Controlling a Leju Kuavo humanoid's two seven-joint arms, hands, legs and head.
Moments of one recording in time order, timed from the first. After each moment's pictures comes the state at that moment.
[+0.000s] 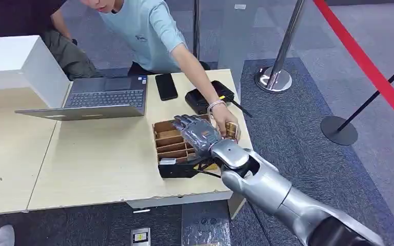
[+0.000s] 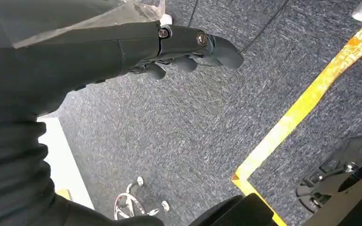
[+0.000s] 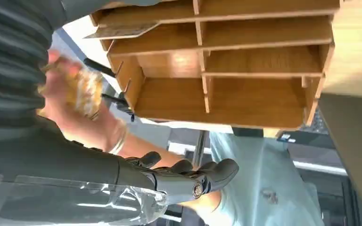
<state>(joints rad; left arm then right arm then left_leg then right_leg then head) -0.20 -0.05 -1.15 -0.23 0.26 -0.07 0.25 -0.66 -0.17 0.90 -1.32 0.86 0.02 0.26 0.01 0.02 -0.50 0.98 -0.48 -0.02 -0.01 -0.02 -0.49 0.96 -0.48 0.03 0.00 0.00</state>
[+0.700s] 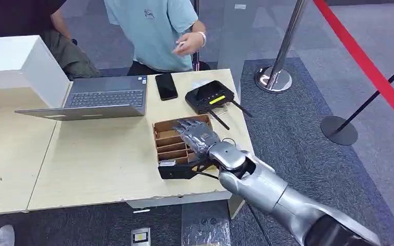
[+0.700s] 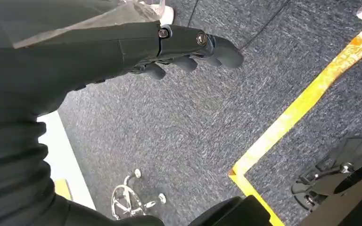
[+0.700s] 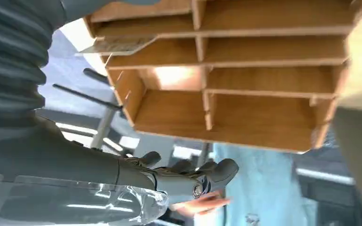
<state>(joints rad) -0.19 -0.05 -1.12 -0.22 0.28 -0.07 0.25 -0.67 -0.15 0.92 -1.24 0.87 -0.01 0.29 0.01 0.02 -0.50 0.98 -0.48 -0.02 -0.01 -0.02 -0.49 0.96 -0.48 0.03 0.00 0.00</state>
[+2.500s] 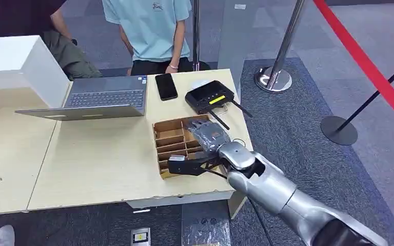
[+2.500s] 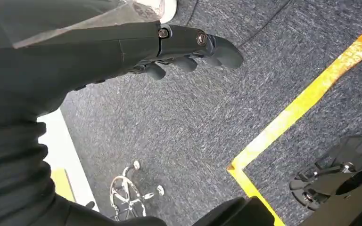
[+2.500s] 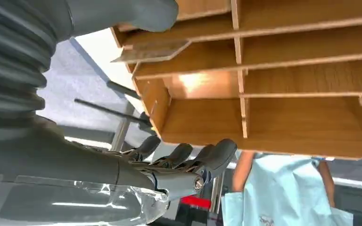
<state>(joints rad) -0.18 -0.05 -1.10 -0.22 0.30 -0.07 0.24 -0.63 -0.20 0.88 -1.30 0.82 0.00 0.32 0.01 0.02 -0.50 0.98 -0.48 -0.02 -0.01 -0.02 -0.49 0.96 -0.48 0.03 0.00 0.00</state>
